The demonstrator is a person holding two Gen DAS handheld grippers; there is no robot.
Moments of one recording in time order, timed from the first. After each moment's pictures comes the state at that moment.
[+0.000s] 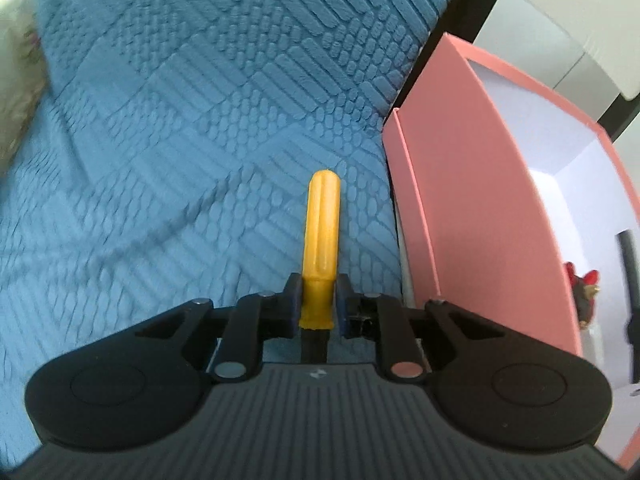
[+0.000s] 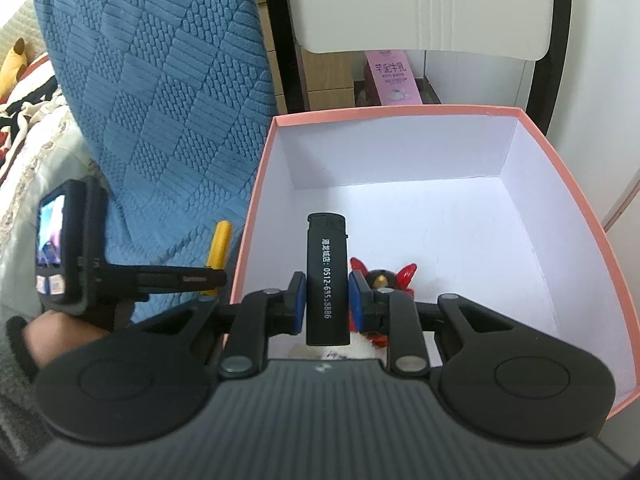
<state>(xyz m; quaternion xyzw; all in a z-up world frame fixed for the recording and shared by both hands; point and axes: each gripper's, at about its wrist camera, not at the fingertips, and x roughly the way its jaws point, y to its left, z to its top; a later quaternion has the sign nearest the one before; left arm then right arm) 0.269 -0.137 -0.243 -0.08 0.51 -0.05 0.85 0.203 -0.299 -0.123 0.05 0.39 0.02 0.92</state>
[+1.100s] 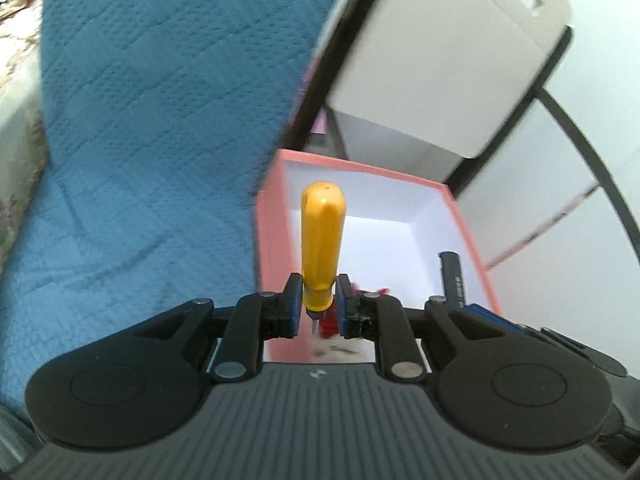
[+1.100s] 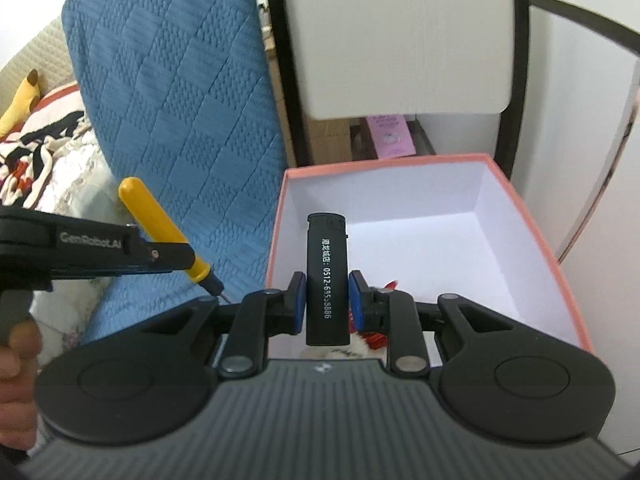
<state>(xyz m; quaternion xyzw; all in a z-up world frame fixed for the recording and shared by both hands) 0.180 -0.186 -0.066 -0.12 0.44 -0.14 0.88 0.144 -0.312 -0.066 0.06 0.33 0.01 0.94</state>
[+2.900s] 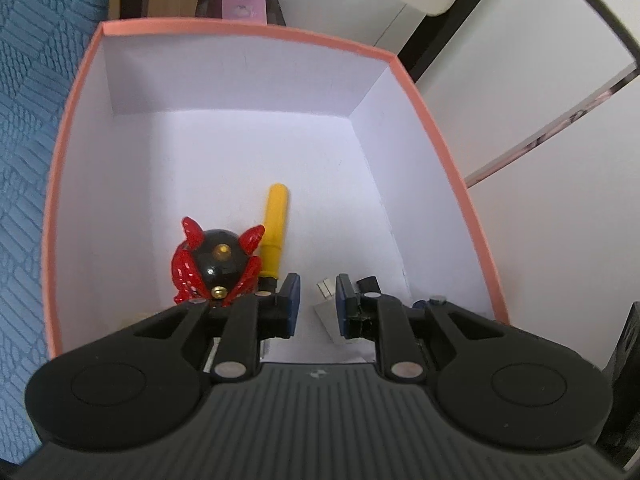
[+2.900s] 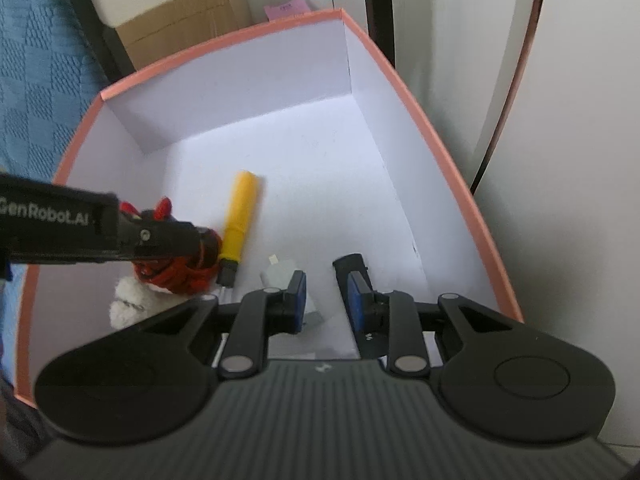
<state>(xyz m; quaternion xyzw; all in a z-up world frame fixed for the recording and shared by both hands) 0.245 -0.339 -0.190 -0.09 0.53 -0.19 0.82 0.185 -0.449 -0.189 0.11 0.44 -0.06 0.89</state>
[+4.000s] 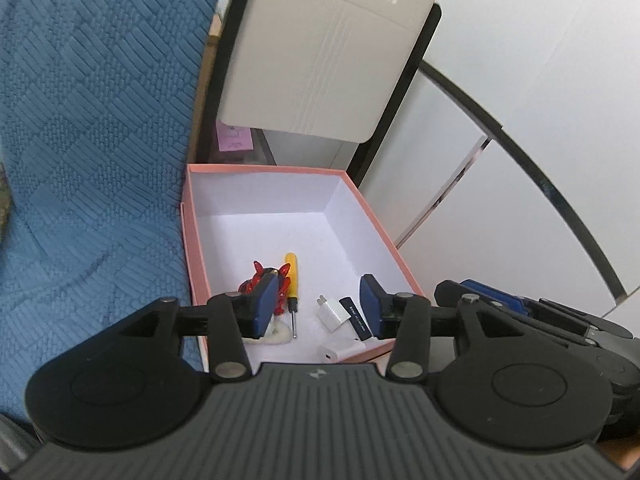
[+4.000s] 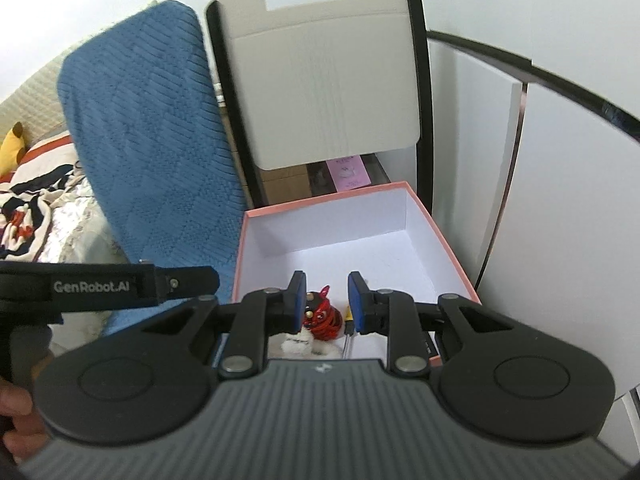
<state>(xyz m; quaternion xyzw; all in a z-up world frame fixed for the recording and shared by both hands) 0.088 -0.215 -0.034 -0.08 0.38 -0.23 0.89 0.039 -0.344 -0.025 0.08 0.27 -0.04 0.96</state>
